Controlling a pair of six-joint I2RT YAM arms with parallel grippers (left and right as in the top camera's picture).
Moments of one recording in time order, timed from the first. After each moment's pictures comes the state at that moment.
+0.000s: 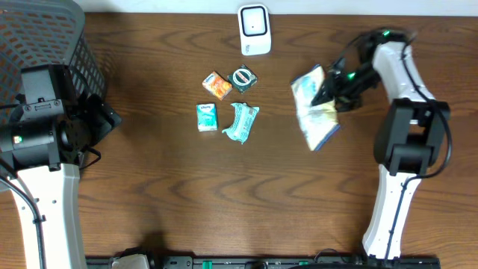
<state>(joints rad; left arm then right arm) 0.19 1.26 1.47 -1.31 -0.17 -0.57 -0.06 2.40 2.09 -1.50 -0.54 0.04</state>
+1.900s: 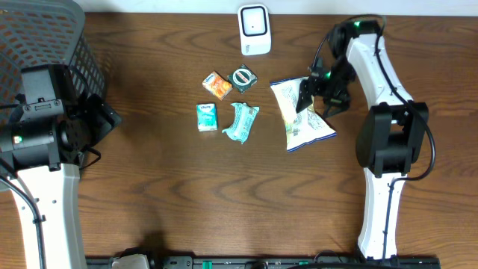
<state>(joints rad) 0.19 1.26 1.47 -1.31 -0.17 -0.57 0.10 2.40 2.22 -1.67 -0.35 0.05</state>
